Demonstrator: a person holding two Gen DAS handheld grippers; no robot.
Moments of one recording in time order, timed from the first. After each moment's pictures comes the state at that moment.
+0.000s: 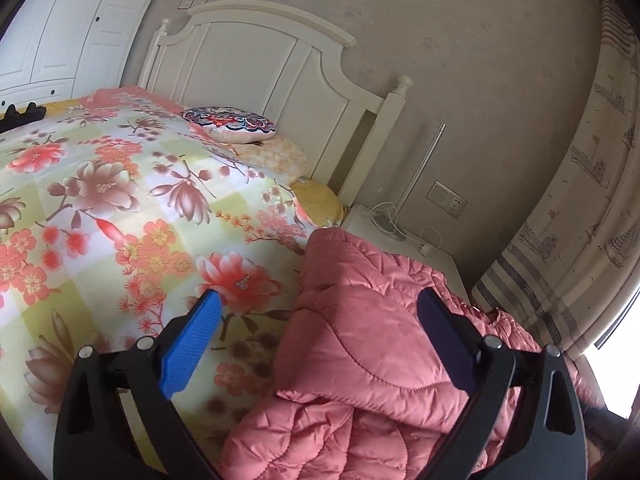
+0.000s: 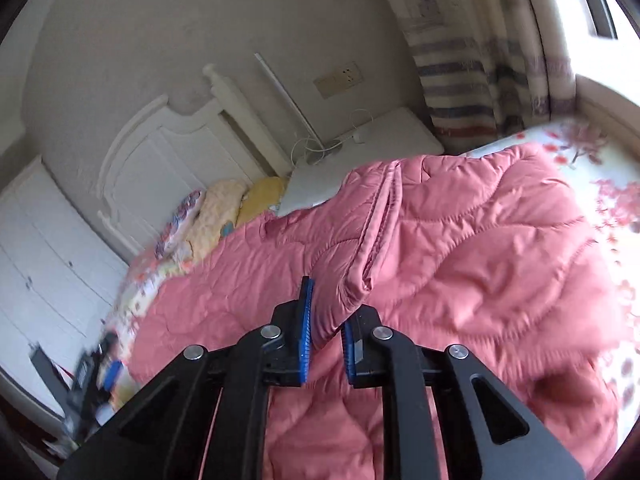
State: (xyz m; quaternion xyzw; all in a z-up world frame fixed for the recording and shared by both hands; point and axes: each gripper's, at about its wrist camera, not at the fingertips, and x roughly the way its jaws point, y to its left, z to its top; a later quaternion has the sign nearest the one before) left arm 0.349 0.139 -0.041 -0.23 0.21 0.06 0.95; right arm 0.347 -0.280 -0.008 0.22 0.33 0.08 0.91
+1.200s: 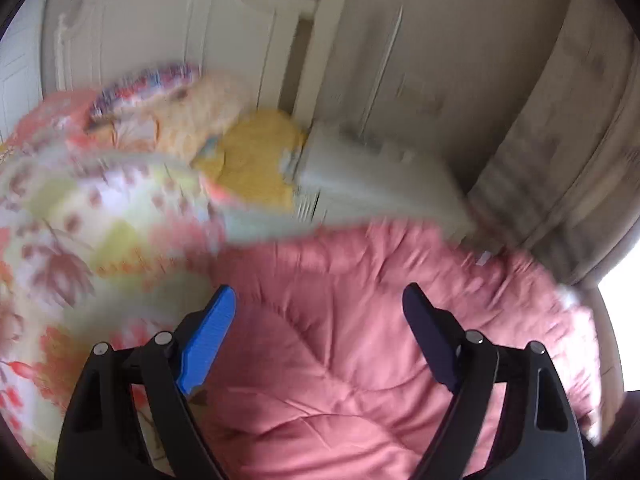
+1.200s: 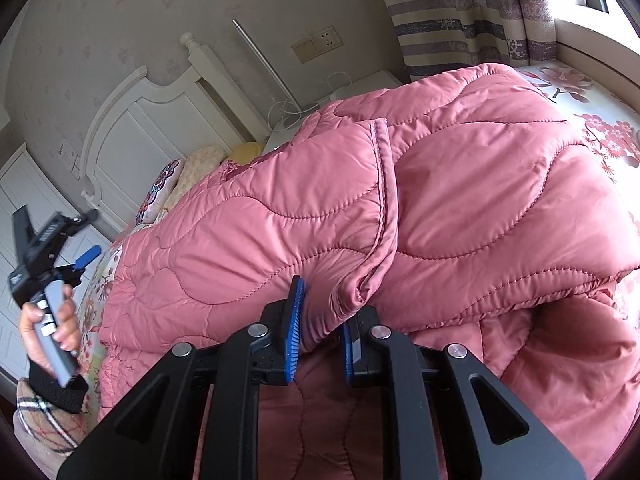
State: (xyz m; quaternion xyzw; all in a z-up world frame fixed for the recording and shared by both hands) left arm 0.546 0.095 -0.038 -0.11 0.42 -0.04 0.90; right arm 0.348 -0.313 -0.063 0.24 0.38 0.08 0.89
